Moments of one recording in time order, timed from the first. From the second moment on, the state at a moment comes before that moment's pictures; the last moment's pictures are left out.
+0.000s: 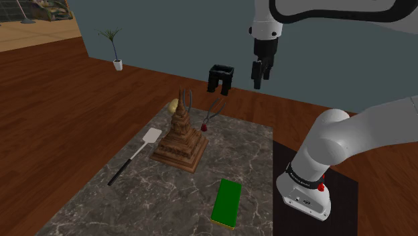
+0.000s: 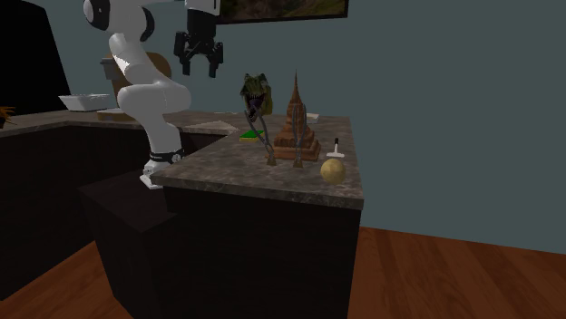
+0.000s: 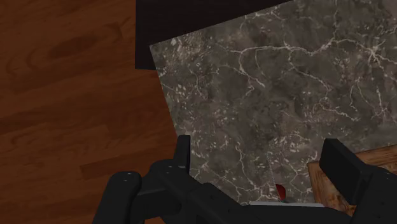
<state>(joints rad) -0.02 -0.76 0.04 -2.36 -0.06 1.45 -0.05</state>
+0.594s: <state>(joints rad) -0.05 -0.58 0.14 -2.35 0.04 1.64 0.21</state>
